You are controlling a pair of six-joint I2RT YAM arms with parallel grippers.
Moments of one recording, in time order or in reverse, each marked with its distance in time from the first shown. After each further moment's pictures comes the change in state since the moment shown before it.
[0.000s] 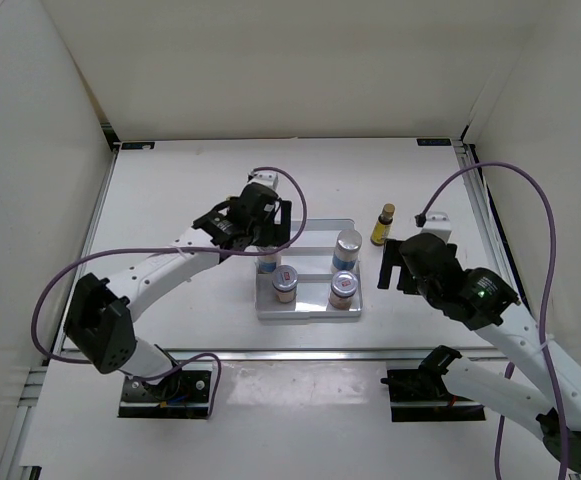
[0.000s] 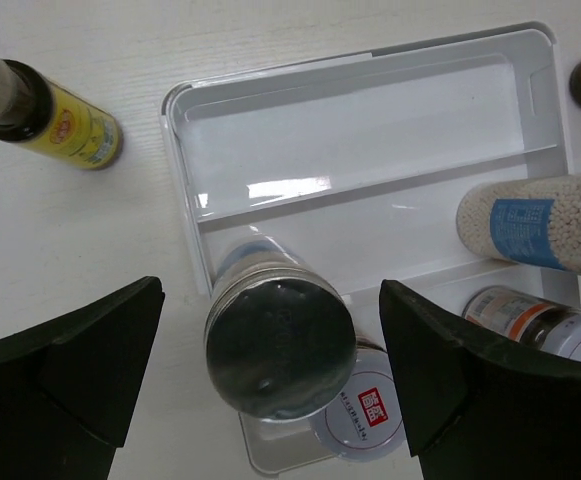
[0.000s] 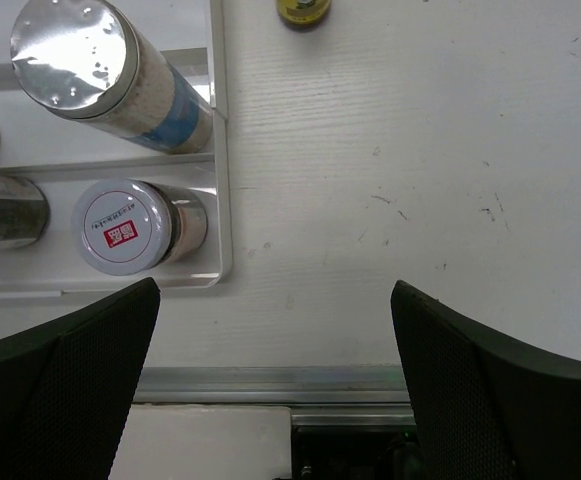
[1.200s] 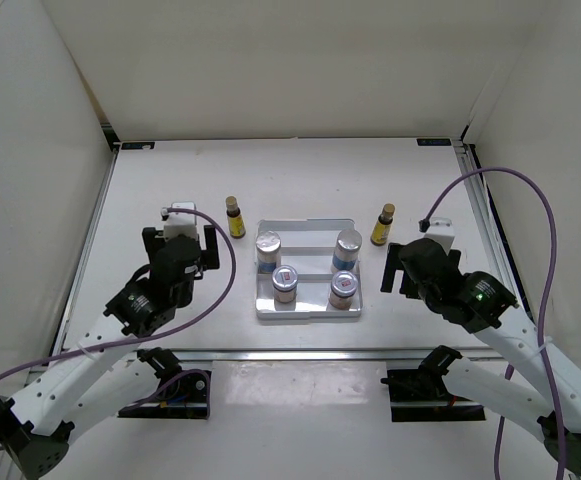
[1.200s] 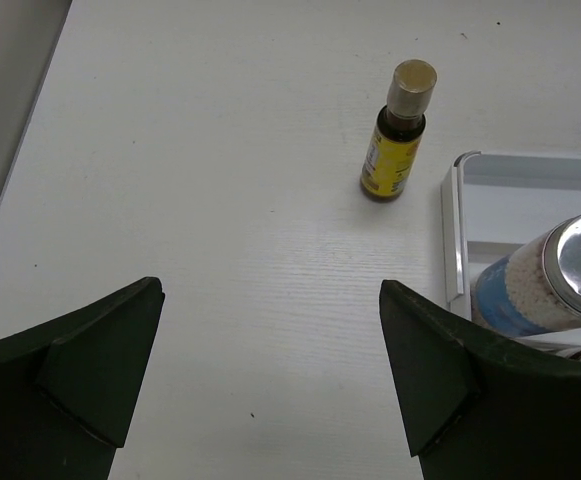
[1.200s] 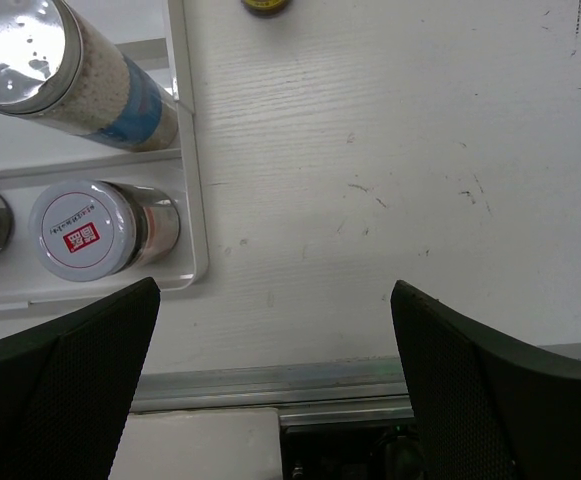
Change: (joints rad) left arm 0.023 -0.742 -0.429 0.016 -0.474 0.197; right arm 0.000 -0.021 -0.047 -0.023 0.042 0.037
